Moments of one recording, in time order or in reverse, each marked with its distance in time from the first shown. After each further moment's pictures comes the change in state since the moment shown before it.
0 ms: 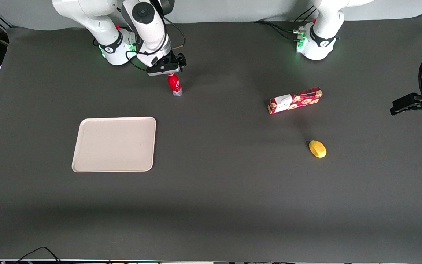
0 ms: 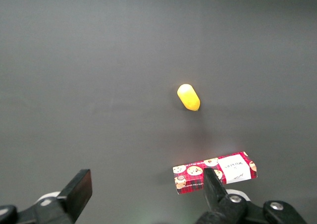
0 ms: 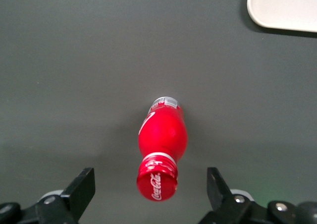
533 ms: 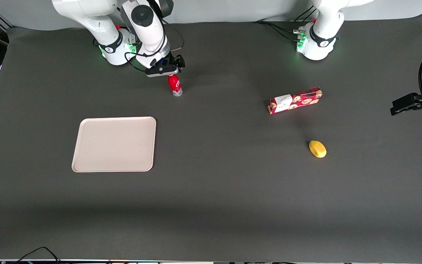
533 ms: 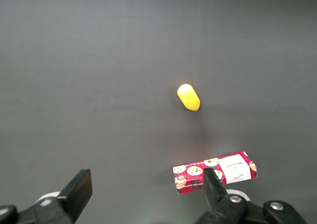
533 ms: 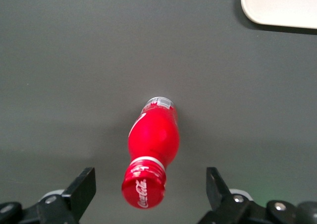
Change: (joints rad) arm -0.007 0.003 0.001 -0.021 0.000 0.017 0.000
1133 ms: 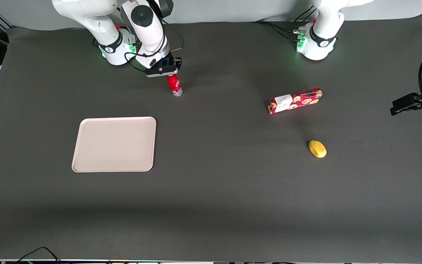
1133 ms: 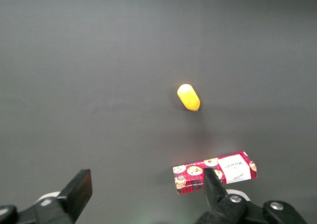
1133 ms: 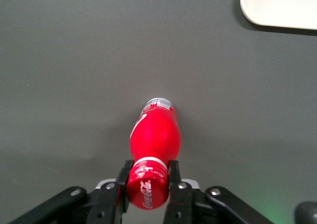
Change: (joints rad) arm -0.001 -0.001 0.000 0.000 0.000 0.002 0.000
